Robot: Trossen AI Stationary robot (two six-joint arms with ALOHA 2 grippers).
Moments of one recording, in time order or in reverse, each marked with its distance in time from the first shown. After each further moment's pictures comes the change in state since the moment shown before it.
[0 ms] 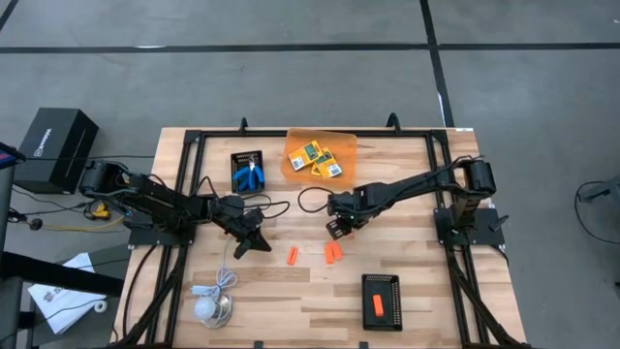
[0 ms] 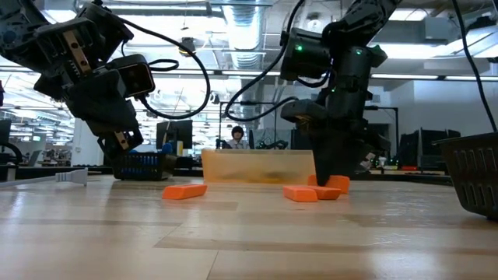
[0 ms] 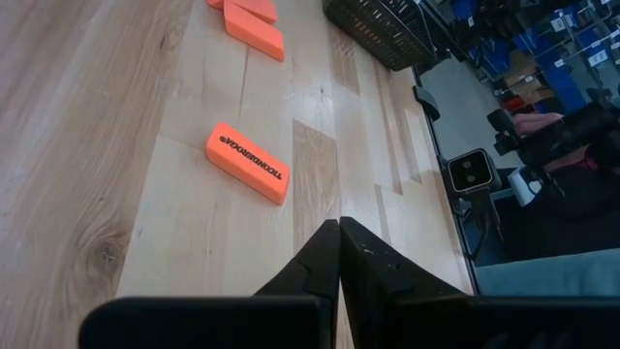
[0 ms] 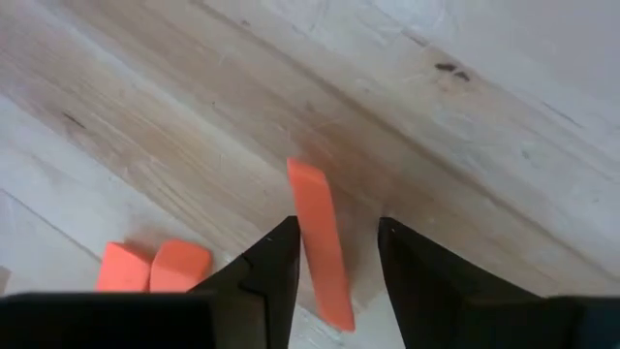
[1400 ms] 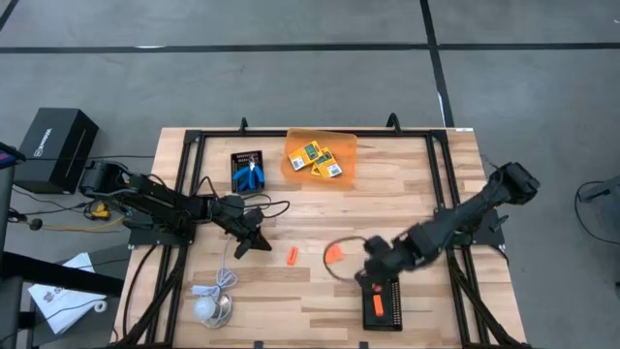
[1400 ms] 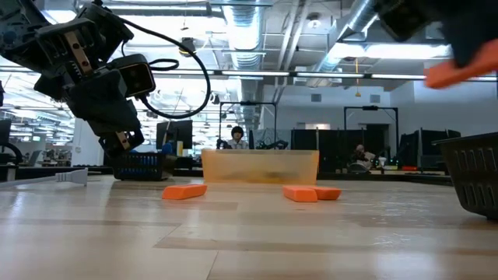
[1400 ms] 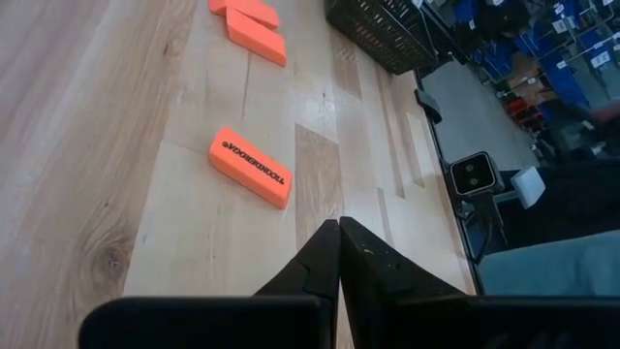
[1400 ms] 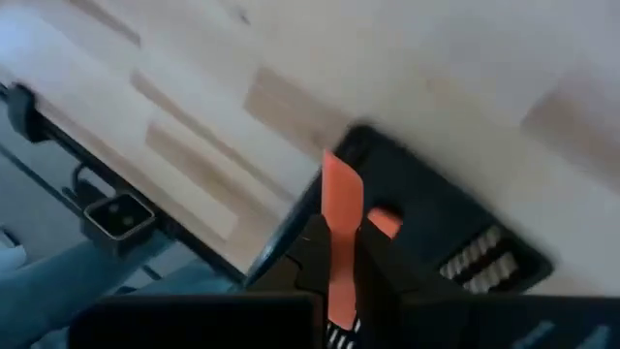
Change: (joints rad) left arm 0.001 0.000 0.000 0.006 -0.010 0.005; right arm 0.545 -0.292 0.050 -0.183 0.012 0.583
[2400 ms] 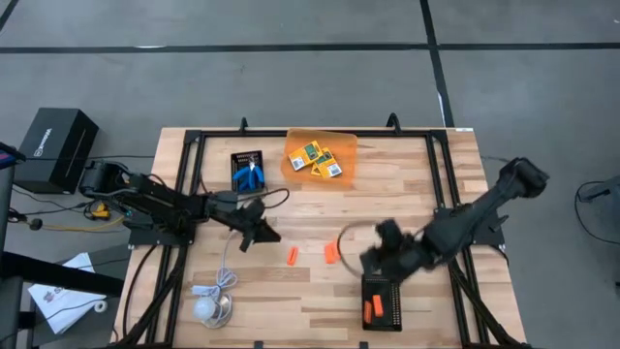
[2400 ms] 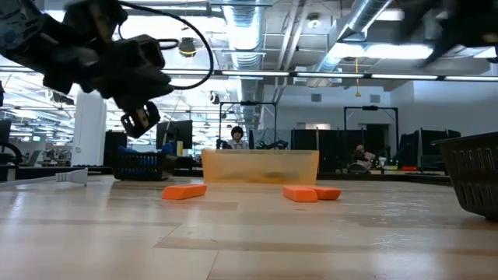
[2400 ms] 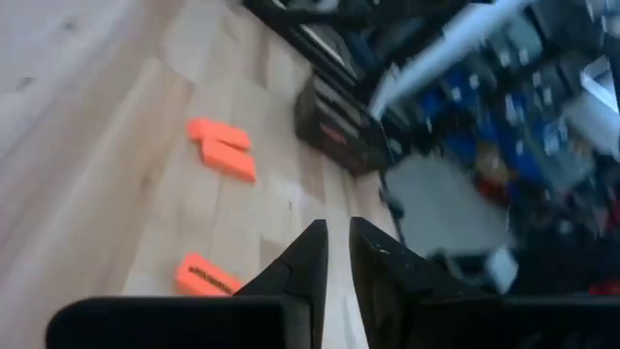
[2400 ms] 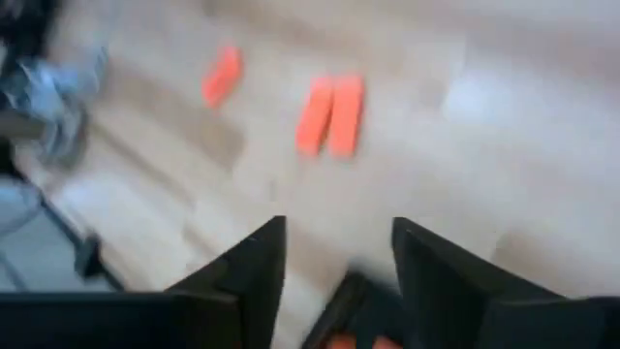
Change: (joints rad) left arm 0.012 -0.001 0.007 0.238 -0.103 -0.115; right arm 0.065 -0.094 0.000 -0.075 0.499 0.082
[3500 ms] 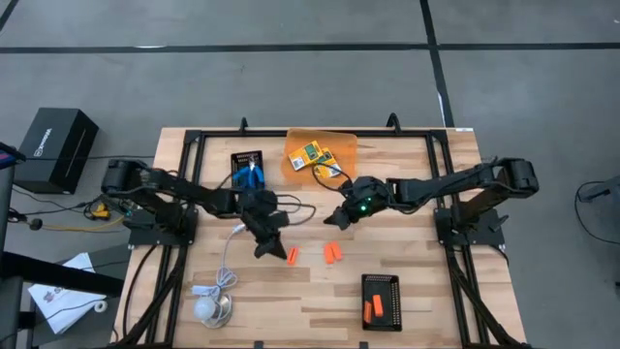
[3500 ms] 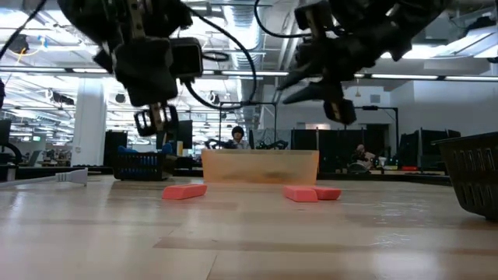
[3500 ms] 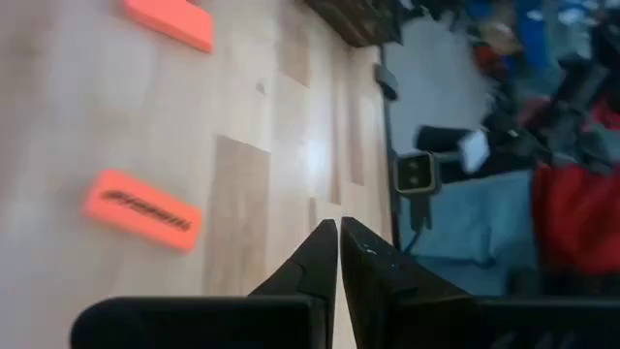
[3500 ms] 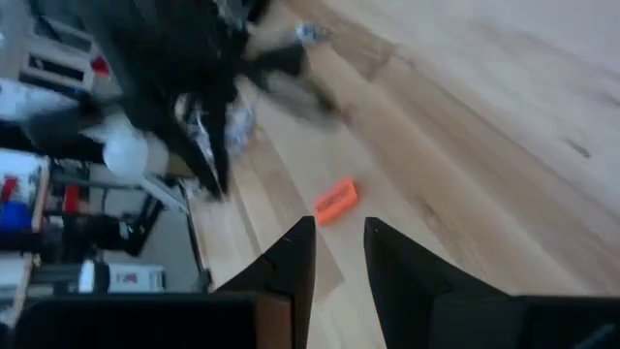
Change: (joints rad) left arm 0.013 0.200 0.399 -0.624 0.338 0.087; right arm -0.621 0.050 -0.330 0.963 -0.634 -0.676
